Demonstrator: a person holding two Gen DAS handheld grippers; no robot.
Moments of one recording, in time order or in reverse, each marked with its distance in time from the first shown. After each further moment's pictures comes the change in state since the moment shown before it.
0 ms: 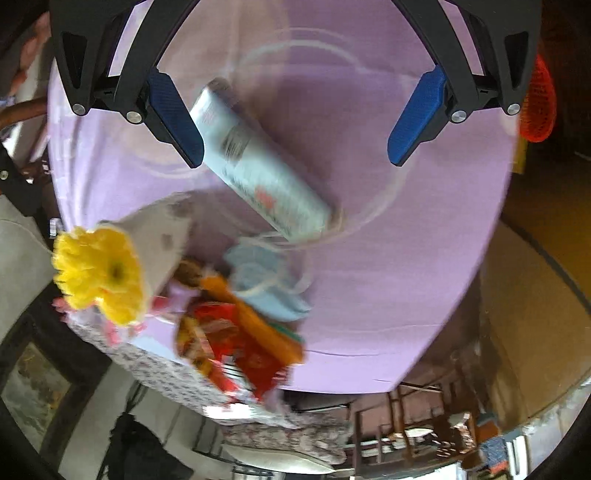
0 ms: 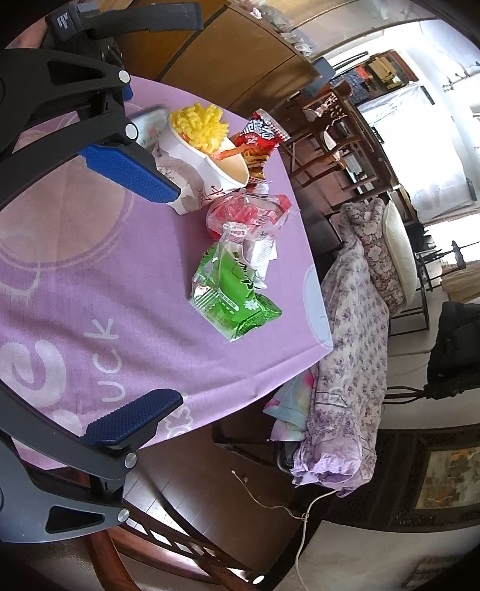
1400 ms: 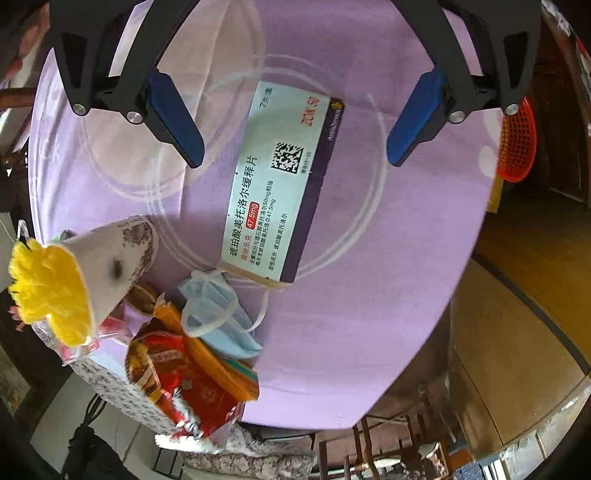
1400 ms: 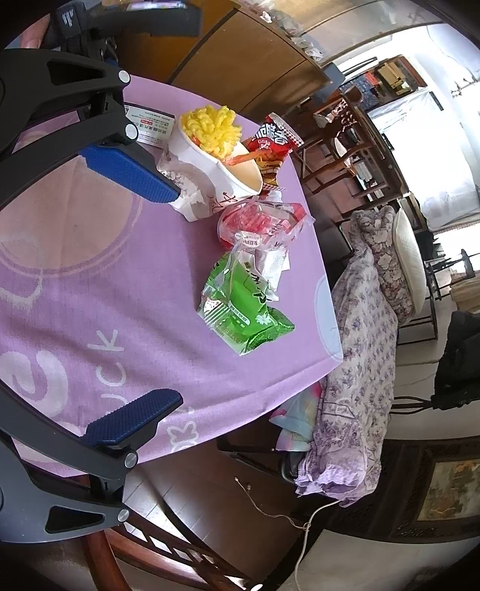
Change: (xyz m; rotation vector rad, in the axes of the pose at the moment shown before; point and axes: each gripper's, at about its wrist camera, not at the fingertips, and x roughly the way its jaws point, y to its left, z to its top) left arm 0.011 0.002 -0.003 -0.074 0.143 0.094; right arm 0.010 0.013 -0.005 -0.010 0.033 0.029
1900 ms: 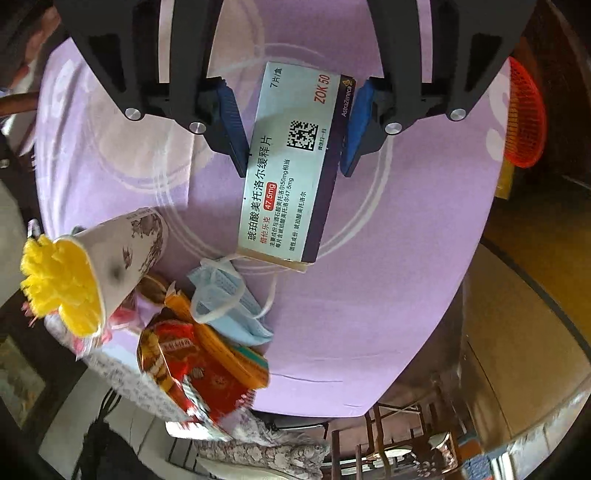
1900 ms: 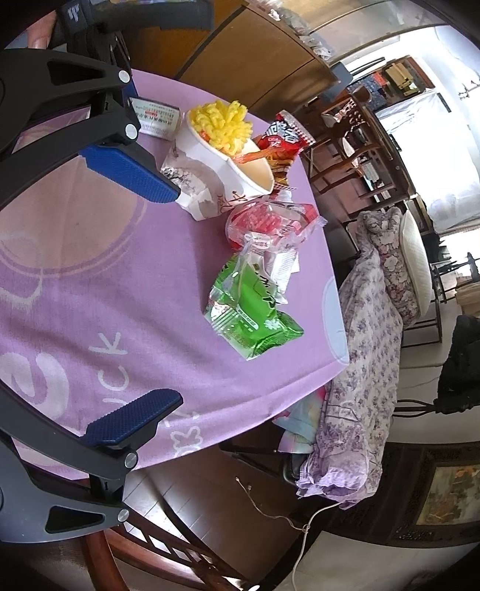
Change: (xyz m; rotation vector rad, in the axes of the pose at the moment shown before) left arm -0.005 0.011 0.001 0.020 -0.065 -0.075; right arm 0.009 0.008 -0.006 -0.029 0.024 -0.005
